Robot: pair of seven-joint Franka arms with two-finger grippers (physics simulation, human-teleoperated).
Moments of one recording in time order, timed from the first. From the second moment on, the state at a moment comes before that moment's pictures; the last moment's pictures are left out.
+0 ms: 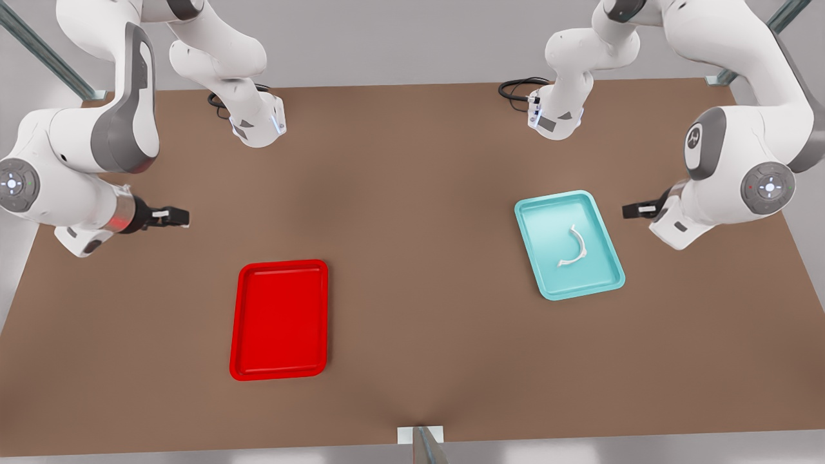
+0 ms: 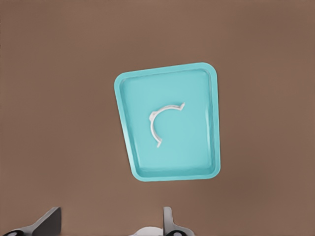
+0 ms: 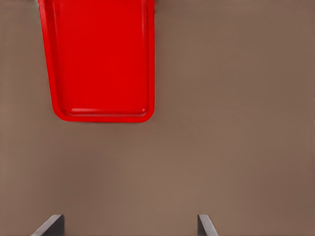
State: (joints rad) left arm 0.01 0.26 -0.09 -1.38 0.10 1.30 -0.11; right arm 0.02 0.16 -0.02 -1.50 0.03 1.43 -0.05
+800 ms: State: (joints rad) left arm -0.02 0.33 0.01 -2.30 0.01 2.38 -0.18; right arm 0.02 0.16 -0.02 -1.51 0.03 1.50 -0.06
